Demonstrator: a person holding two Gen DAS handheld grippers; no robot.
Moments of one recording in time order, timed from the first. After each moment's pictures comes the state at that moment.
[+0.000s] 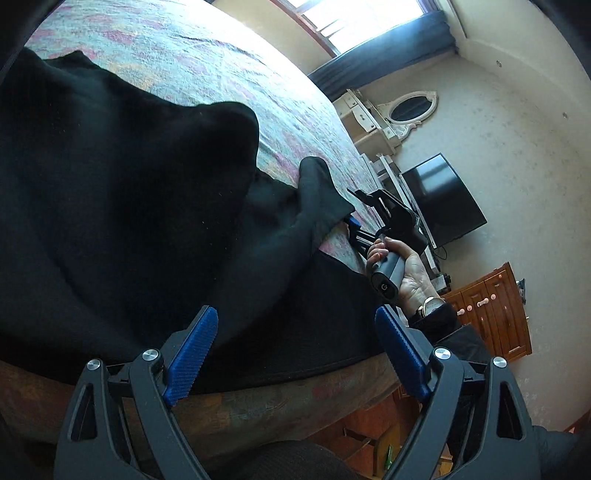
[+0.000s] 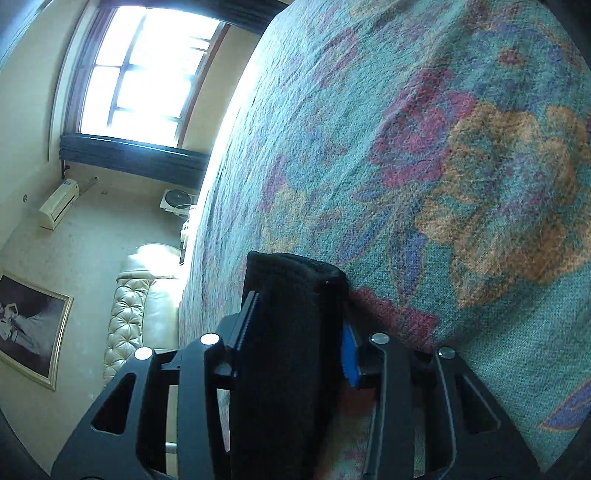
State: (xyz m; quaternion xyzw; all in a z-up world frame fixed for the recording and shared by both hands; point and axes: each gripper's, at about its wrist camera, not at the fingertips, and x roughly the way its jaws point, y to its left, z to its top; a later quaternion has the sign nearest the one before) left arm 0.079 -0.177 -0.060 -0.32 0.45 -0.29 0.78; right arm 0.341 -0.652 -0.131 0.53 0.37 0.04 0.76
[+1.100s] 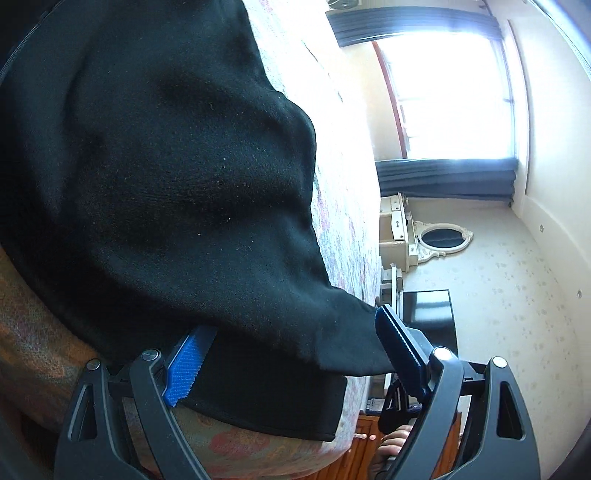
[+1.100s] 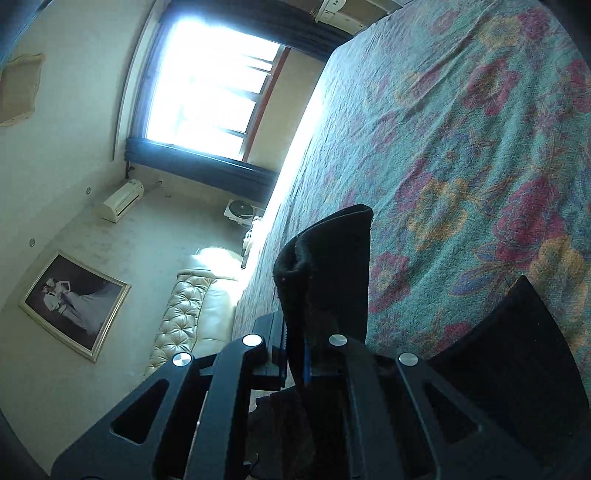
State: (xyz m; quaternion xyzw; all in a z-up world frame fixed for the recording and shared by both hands) left arm 0.081 -0.181 -0.093 -0.57 0.39 -0.13 0.71; right arm 0.149 -0.714 -0.024 0.54 0.25 0.12 0.79
